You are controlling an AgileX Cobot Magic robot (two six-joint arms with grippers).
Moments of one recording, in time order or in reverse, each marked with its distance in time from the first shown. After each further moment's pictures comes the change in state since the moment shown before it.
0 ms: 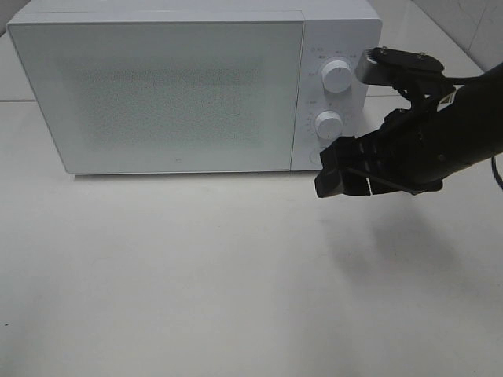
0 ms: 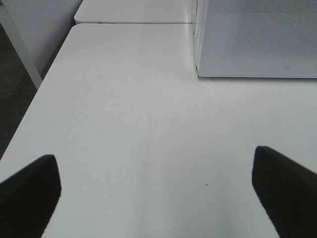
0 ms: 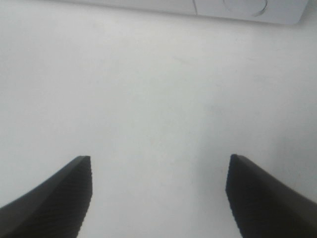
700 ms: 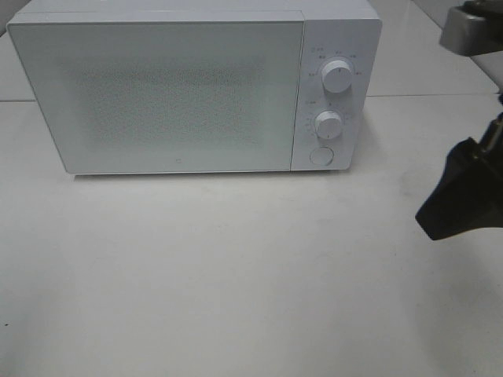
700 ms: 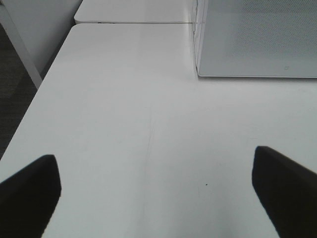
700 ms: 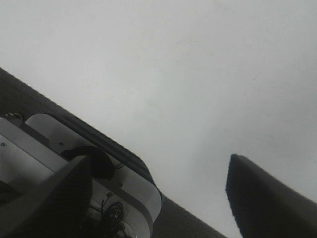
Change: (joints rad) left arm 0.000 0.000 0.000 0.000 0.000 0.000; right arm -0.002 -0.371 -0.124 -0.216 0.703 -0.002
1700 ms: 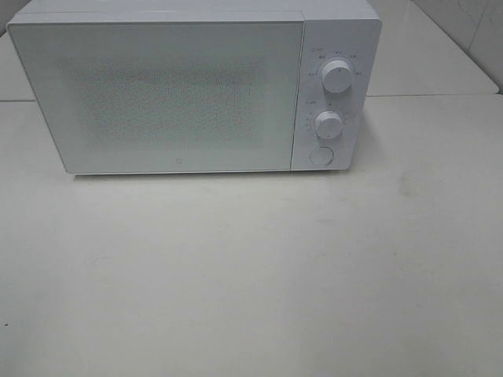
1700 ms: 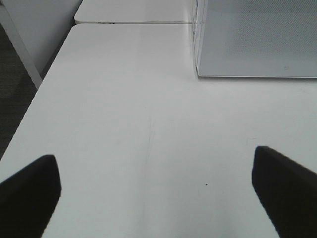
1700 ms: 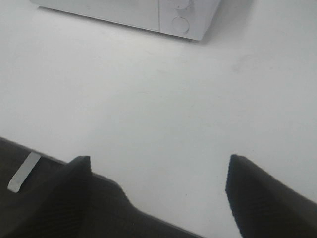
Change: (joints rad) left arm 0.000 0.000 0.000 0.000 0.000 0.000; right arm -0.233 -1.045 0.351 -0.008 0.069 0.037
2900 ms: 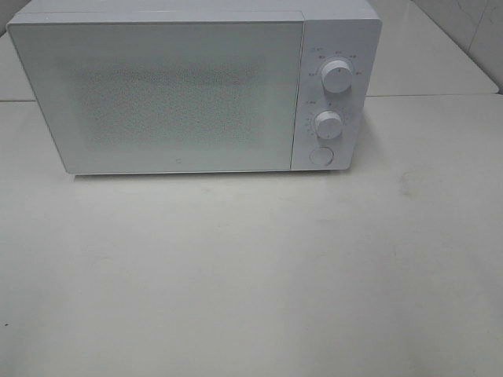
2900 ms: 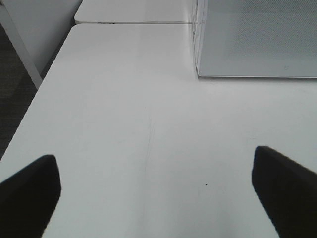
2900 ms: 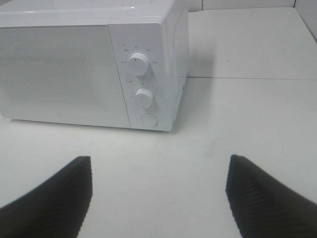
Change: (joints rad) left arm 0.000 0.000 0.000 0.000 0.000 0.000; right arm -0.043 0.126 0.083 -0.009 -0.490 0.075
